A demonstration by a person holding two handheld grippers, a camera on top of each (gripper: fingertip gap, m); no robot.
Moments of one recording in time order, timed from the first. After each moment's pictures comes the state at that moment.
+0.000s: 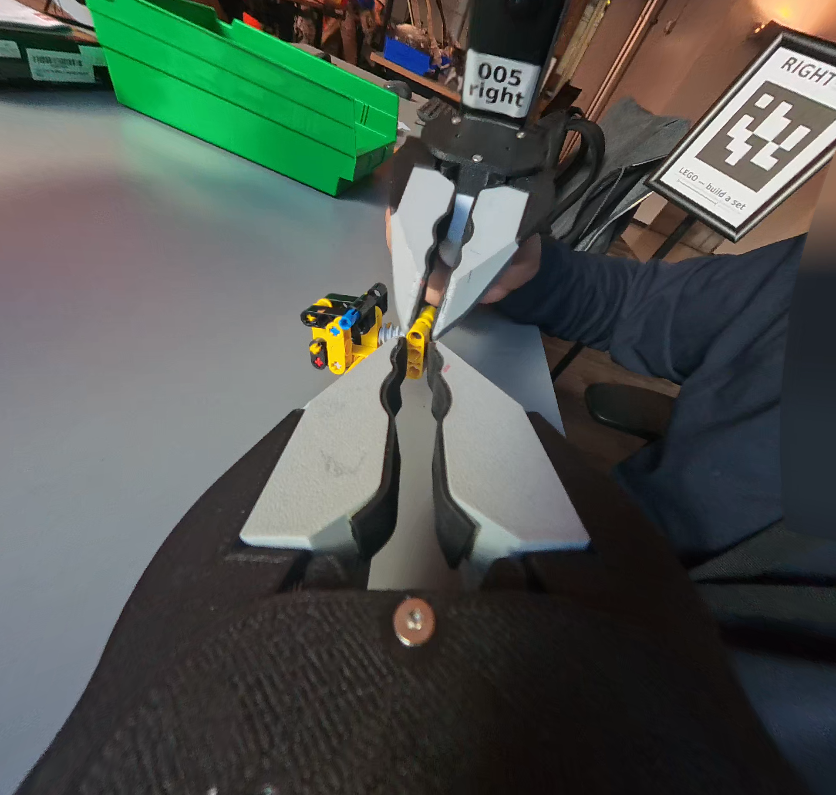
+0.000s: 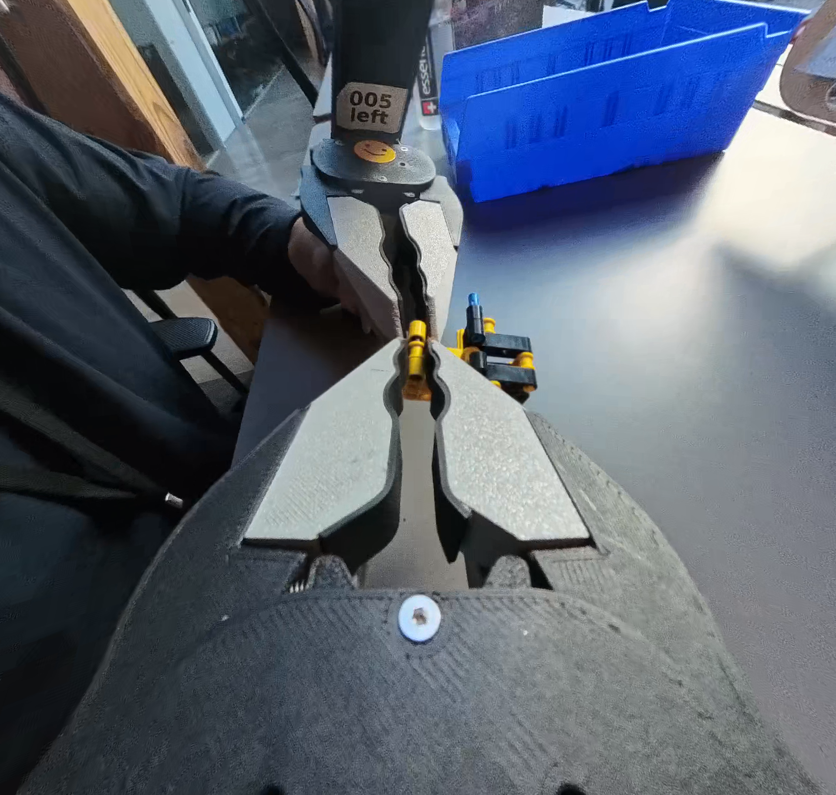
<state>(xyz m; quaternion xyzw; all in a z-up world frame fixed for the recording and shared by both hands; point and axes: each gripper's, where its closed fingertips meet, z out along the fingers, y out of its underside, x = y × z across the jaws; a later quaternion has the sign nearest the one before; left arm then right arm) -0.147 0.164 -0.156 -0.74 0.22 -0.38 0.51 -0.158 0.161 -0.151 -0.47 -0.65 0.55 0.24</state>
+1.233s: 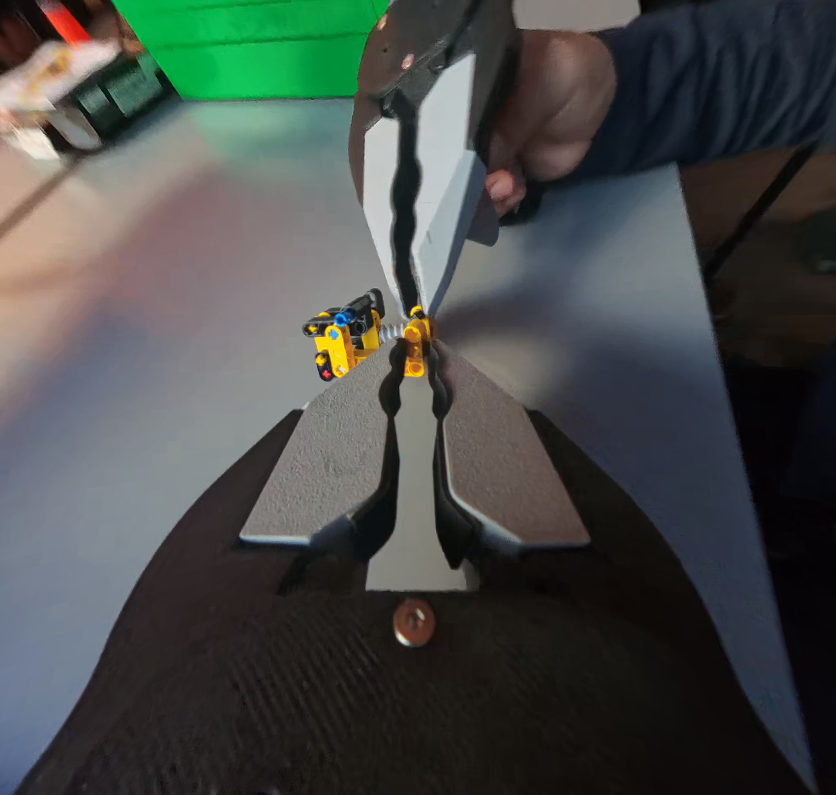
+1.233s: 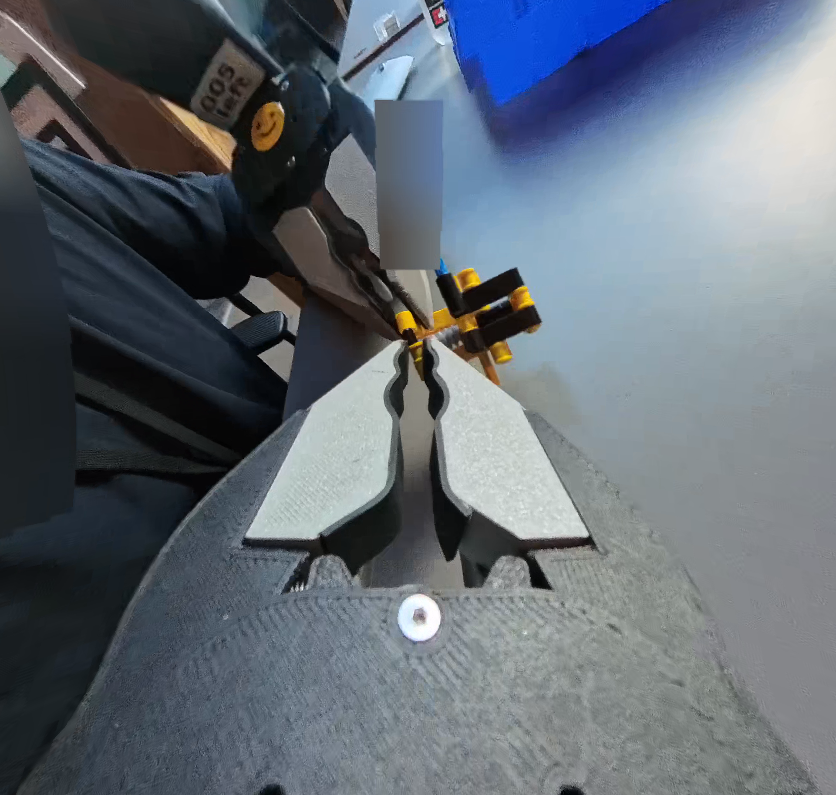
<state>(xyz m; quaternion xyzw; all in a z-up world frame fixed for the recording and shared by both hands) -0.151 0.165 -0.191 -0.78 0.35 -0.14 0.50 -0.151 0.164 -0.185 -0.53 -0.61 0.58 0.09</state>
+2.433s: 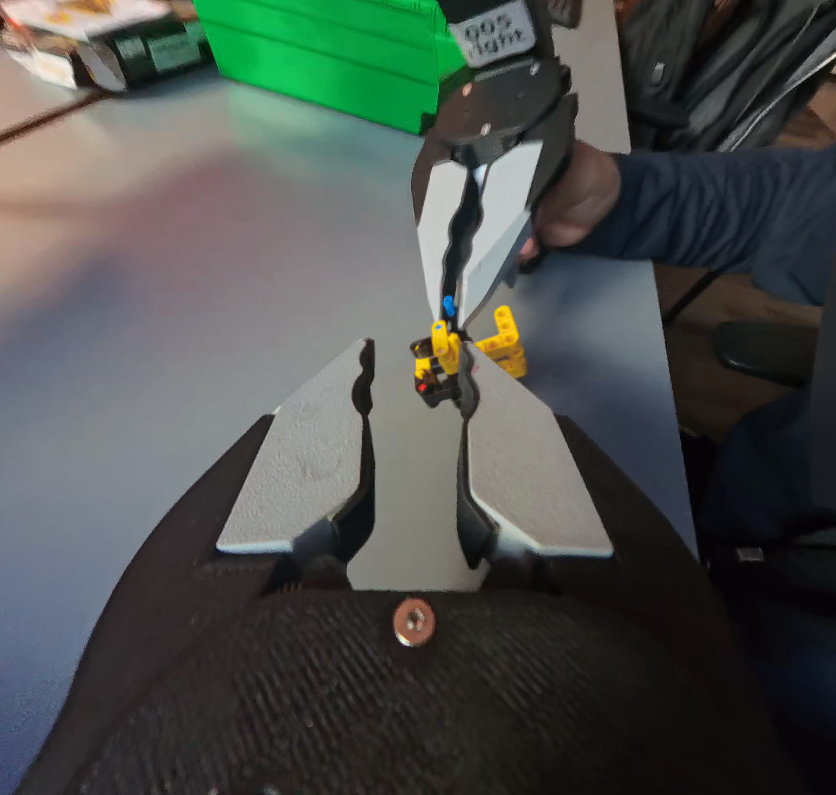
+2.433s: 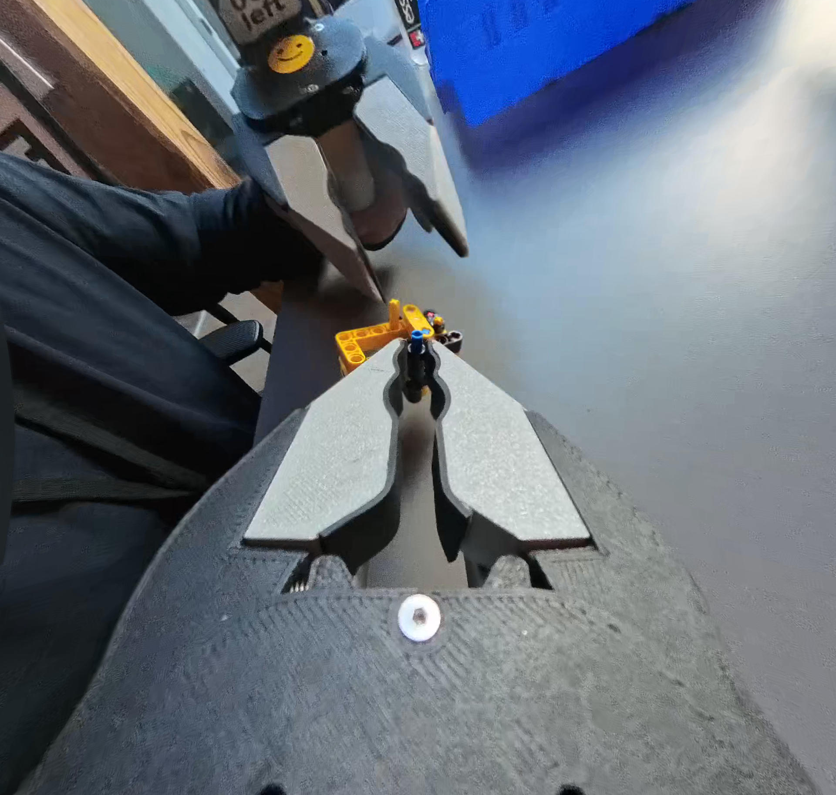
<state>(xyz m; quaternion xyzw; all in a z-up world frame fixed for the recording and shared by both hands) -0.182 0.176 -0.170 -0.80 0.26 -0.23 0.49 -0.161 0.176 -0.184 -0.53 -0.61 0.57 0.12</state>
